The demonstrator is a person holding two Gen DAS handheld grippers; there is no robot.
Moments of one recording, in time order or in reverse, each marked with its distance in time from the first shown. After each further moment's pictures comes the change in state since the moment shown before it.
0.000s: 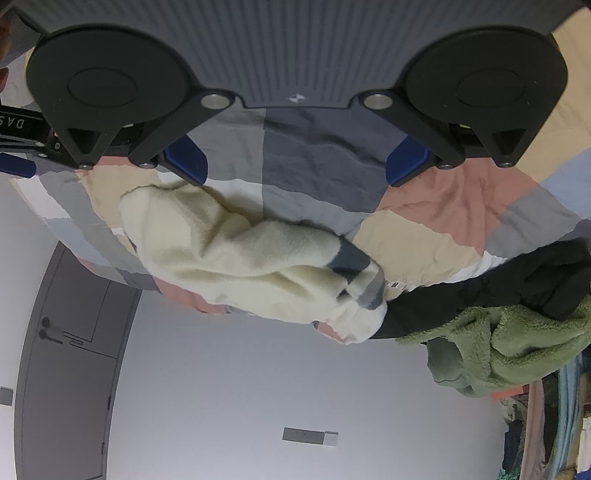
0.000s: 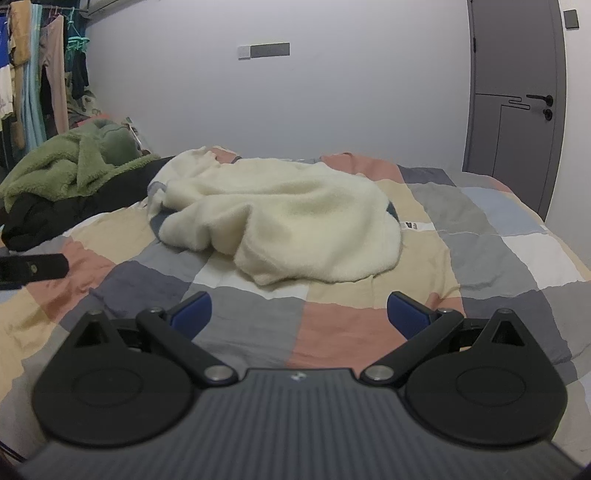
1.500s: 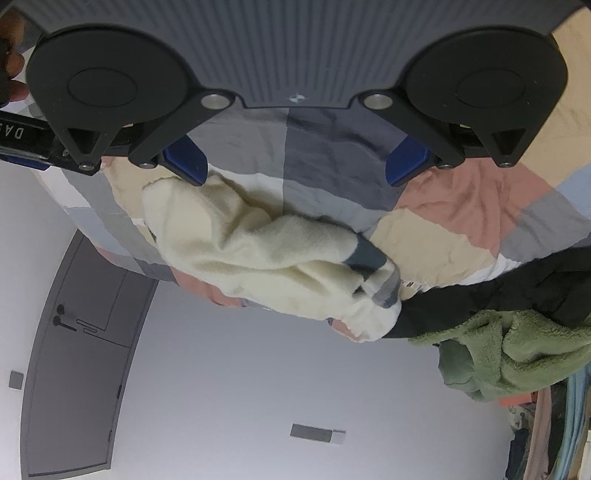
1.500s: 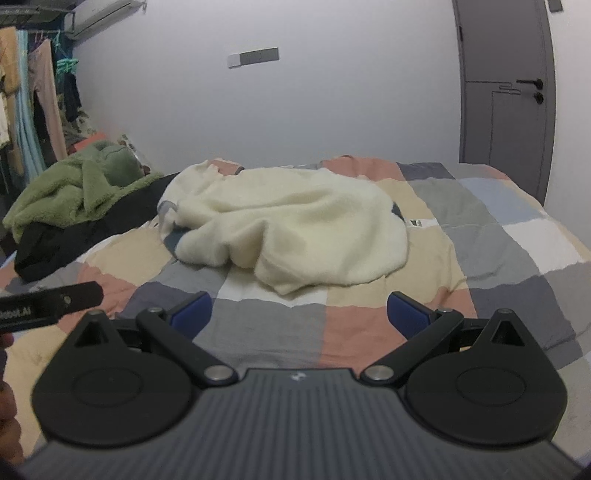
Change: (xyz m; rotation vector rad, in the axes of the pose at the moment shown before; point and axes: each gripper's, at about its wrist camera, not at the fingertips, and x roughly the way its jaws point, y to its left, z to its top) left arm -0.006 0.001 0.004 -0.036 -0.016 -0.062; right arm -0.020 0.014 0.016 0.096 -0.001 0.011
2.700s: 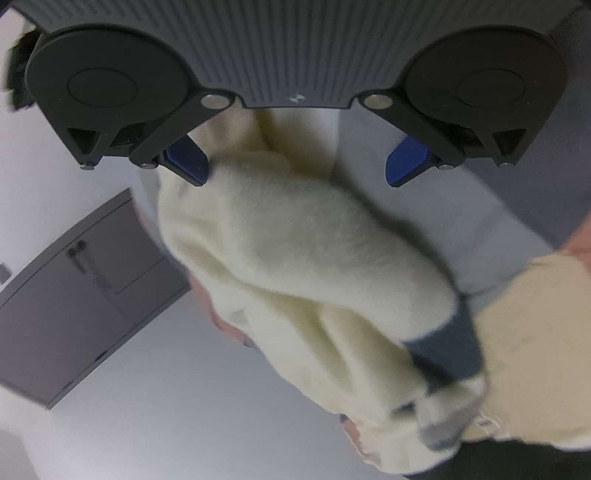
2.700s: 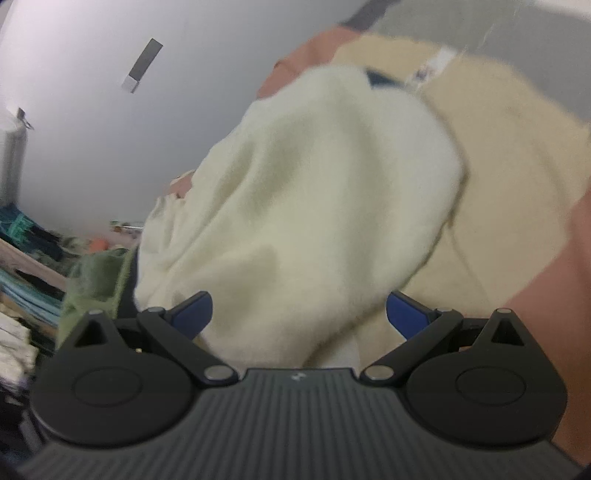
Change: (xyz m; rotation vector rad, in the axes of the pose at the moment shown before) left arm 0.267 0.042 0.025 -0.453 0.227 -0.303; right arm 0.234 -0.098 0.007 0.715 0.255 0.216
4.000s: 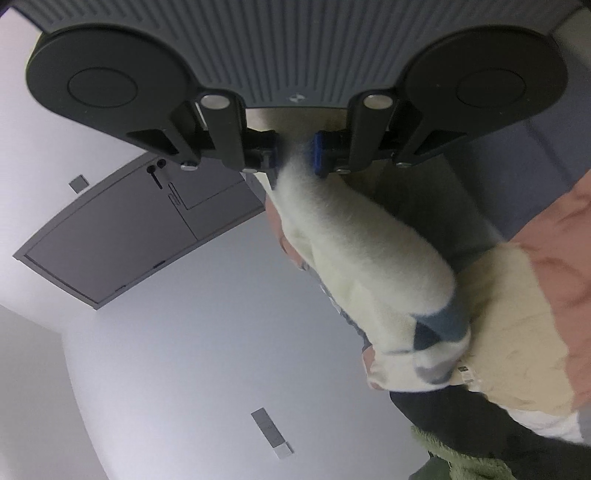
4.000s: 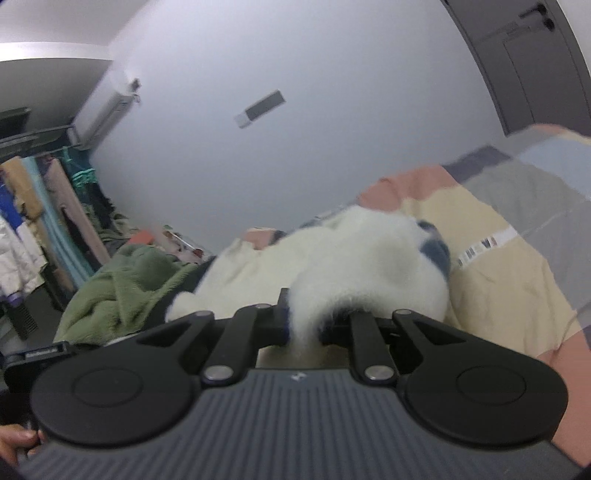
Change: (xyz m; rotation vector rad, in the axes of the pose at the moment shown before) left arm -0.134 -0.015 -0.021 -0.176 -0.216 -0.194; right arm -0.105 0.061 -0.017 -0.463 -0.309 0.134
